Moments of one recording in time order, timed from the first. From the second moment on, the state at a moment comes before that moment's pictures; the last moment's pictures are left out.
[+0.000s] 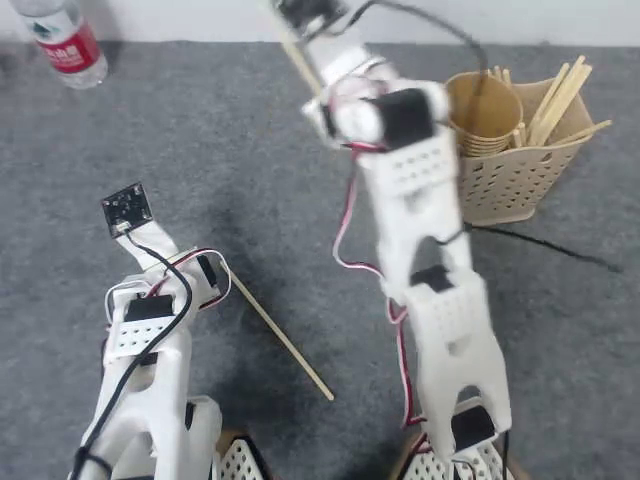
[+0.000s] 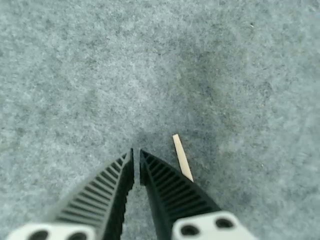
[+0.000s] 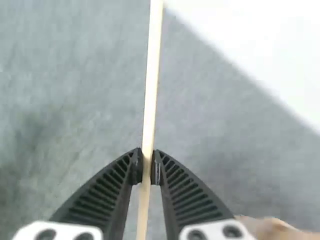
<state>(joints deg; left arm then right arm) -14.2 -39.3 74.2 30.4 -7.4 -25.4 40.8 -92.0 100.7 18.1</state>
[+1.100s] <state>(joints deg) -14.2 -39.3 74.2 30.4 -7.4 9.4 -37.1 -7.0 71.1 9.0</state>
